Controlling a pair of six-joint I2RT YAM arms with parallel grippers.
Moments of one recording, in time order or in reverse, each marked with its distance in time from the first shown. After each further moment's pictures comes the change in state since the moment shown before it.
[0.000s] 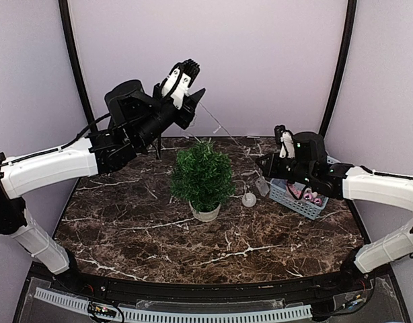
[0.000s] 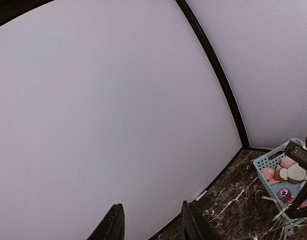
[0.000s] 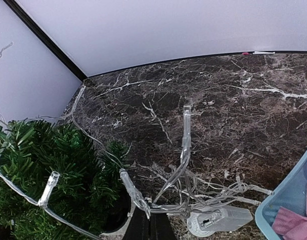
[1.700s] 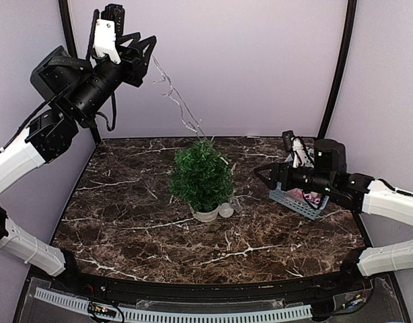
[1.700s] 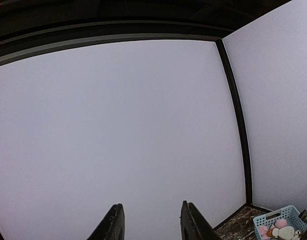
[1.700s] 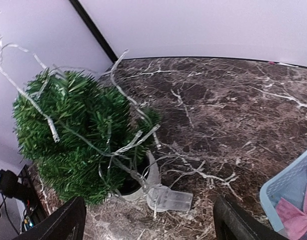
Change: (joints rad) left arm 0.009 -0.236 0.126 -0.135 -0.030 -0.138; right arm 0.003 -0.238 -0.126 -0.064 -0.166 -0.124
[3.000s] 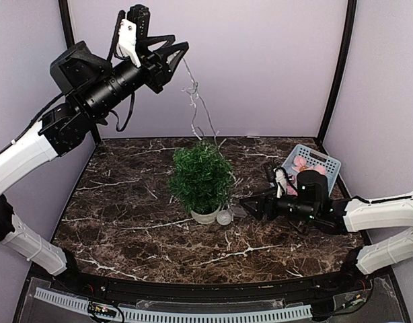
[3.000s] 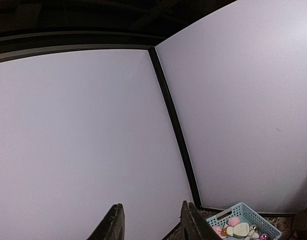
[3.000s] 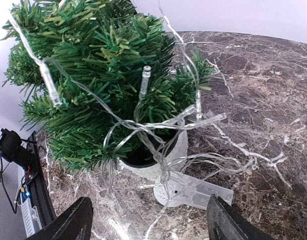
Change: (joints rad) left arm 0.000 0.082 0.069 -0.057 0.315 -0.082; right arm 0.146 0.146 -0.252 0.409 -0.032 -0.014
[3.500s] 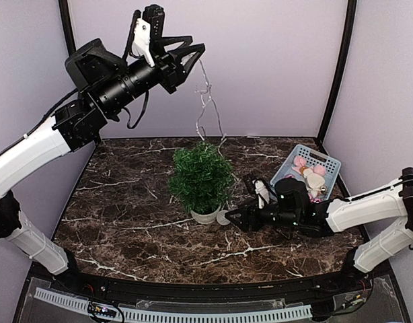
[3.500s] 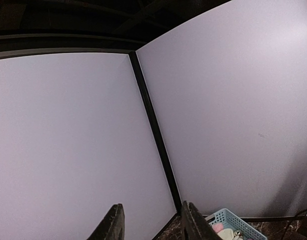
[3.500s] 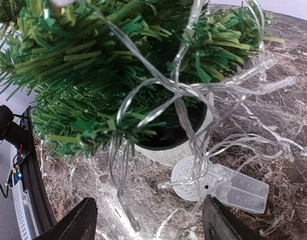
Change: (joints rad) left arm 0.000 0.087 0.062 0.019 0.124 -0.056; right arm 0.123 0.177 0.057 0.015 0.060 -0.002
